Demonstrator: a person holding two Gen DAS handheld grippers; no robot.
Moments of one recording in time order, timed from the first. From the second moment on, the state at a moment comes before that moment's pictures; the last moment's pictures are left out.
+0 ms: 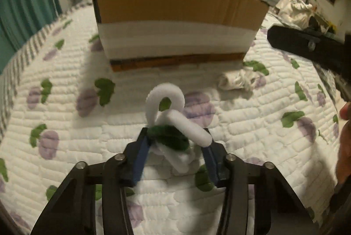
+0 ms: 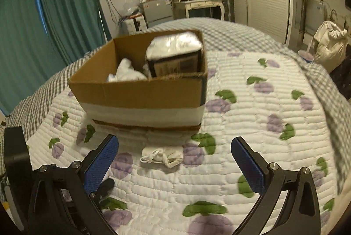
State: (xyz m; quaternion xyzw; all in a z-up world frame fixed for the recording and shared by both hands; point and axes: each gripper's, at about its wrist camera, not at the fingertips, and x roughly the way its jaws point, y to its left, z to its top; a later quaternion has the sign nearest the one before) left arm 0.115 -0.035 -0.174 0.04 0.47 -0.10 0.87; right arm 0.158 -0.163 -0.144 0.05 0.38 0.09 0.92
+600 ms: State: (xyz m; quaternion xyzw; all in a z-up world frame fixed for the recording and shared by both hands) left arm 0.135 0.014 -0.158 0.02 0.43 -0.09 0.90; right arm 0.193 -0.133 -0.210 0.05 0.46 0.10 0.88
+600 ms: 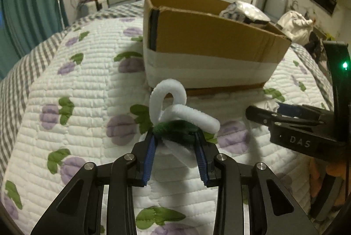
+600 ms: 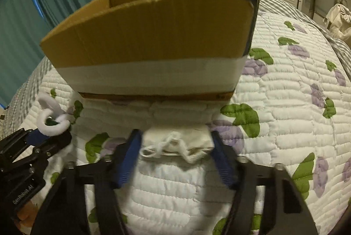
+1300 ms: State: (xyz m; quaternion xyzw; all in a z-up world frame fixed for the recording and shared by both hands) left arm 0.068 -0.007 -0.073 0.04 0.38 -0.09 0.92; right arm 0.093 -0.139 -0.115 0.06 0.36 0.14 0.92
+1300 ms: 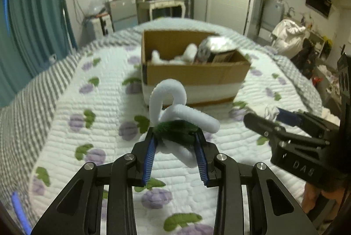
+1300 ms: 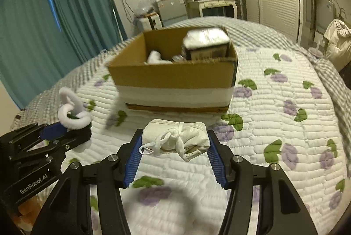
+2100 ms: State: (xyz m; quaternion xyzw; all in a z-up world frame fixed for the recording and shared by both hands) left arm 0.168 -0.031 0.010 0.06 0.29 -0.08 0.95; right arm 0.175 -0.144 0.017 0.02 0.26 0.13 0.96
